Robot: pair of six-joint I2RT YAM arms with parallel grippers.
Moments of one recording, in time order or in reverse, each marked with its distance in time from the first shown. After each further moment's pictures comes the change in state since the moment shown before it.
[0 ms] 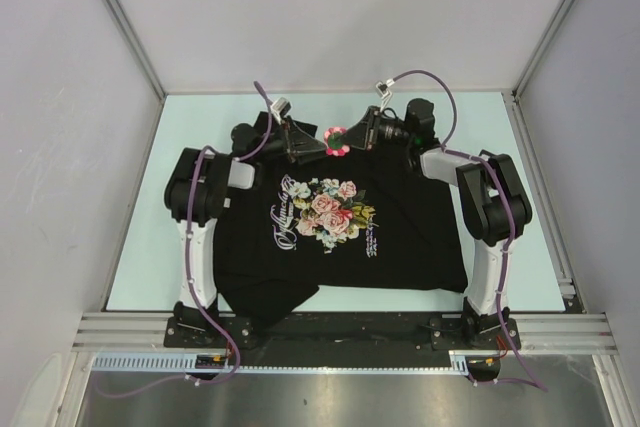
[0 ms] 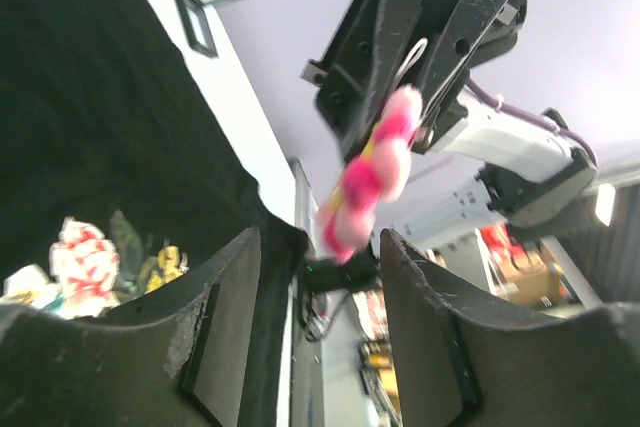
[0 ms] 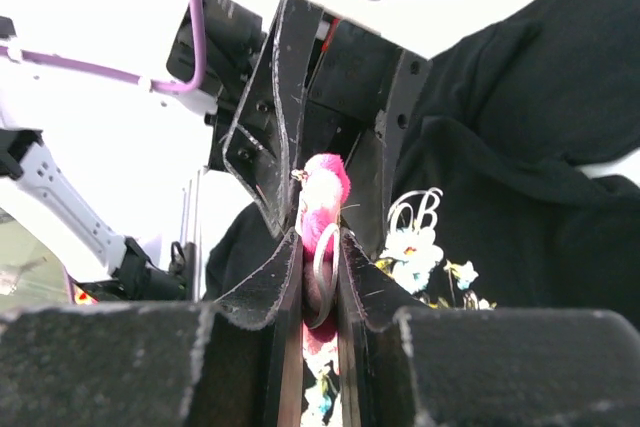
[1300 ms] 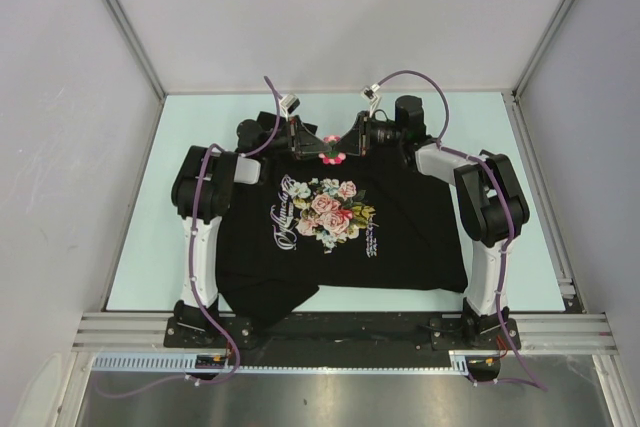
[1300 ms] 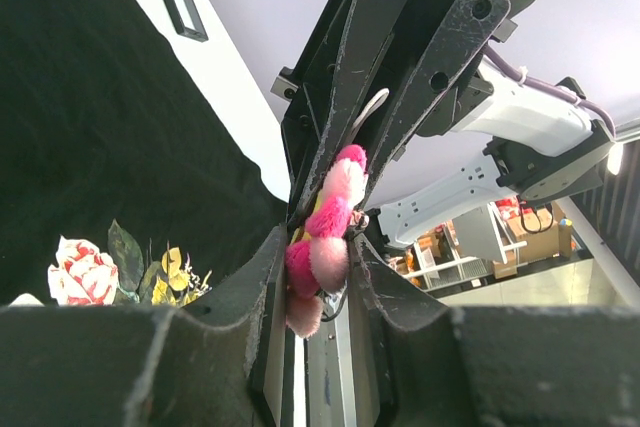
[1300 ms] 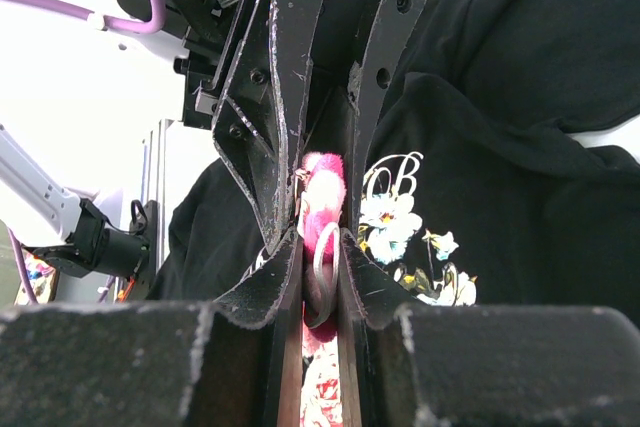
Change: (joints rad) left arm -0.026 0.048 0.089 0.024 0.060 -0.005; right arm 0.041 0.002 0.067 -0.274 -0.005 -0.241
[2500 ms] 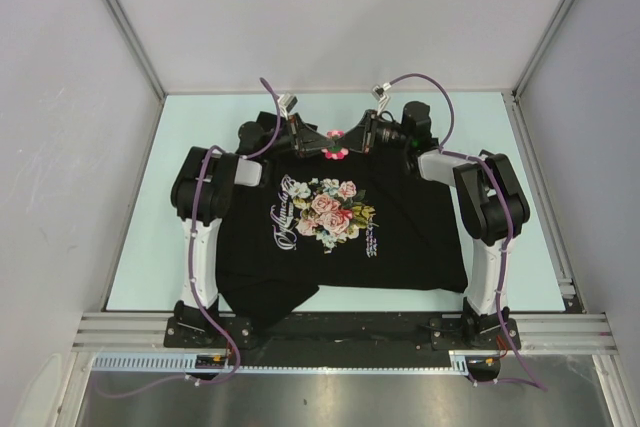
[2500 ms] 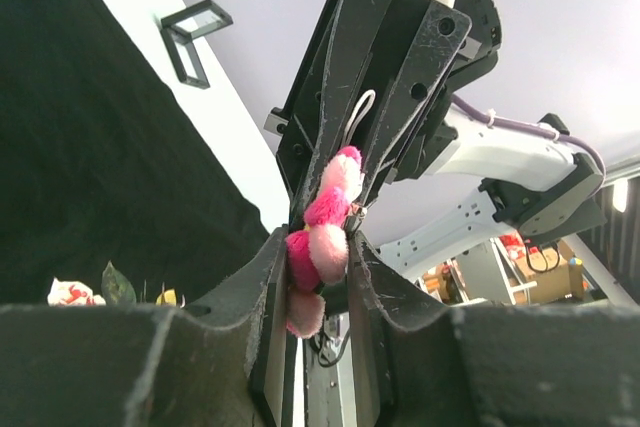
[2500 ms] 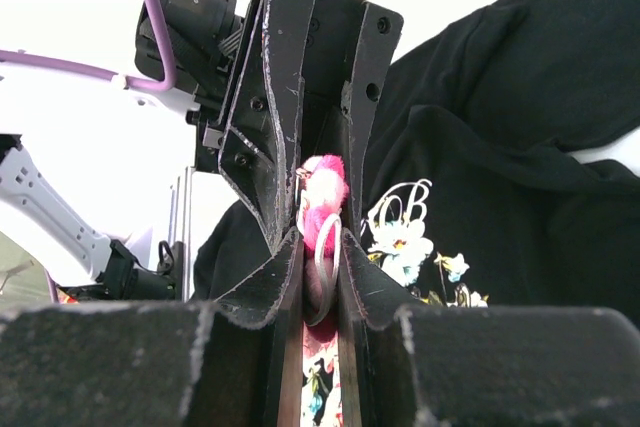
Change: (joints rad) left arm -0.016 -0.029 -0.039 0.015 -0.124 0.015; right arm -0.023 0.008 -0.077 0.271 0.030 0.225
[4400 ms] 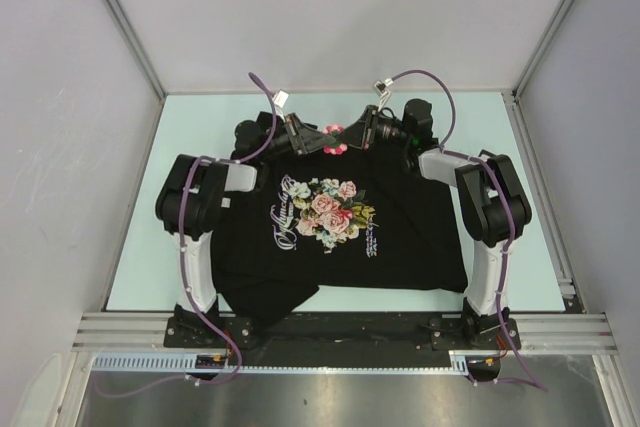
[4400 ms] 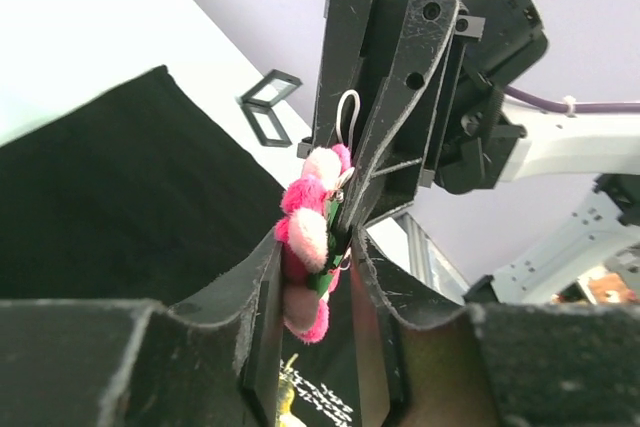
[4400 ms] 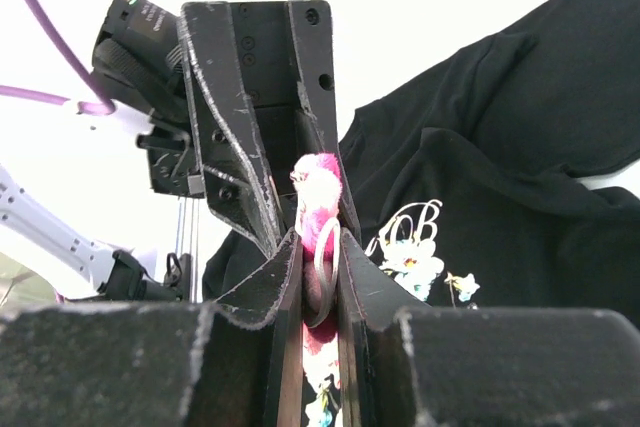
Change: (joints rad) left arm -0.024 -0.199 -0.140 -0.160 -0.167 0.475; right arm 0.001 -0.016 0.009 0.027 0.021 0.034
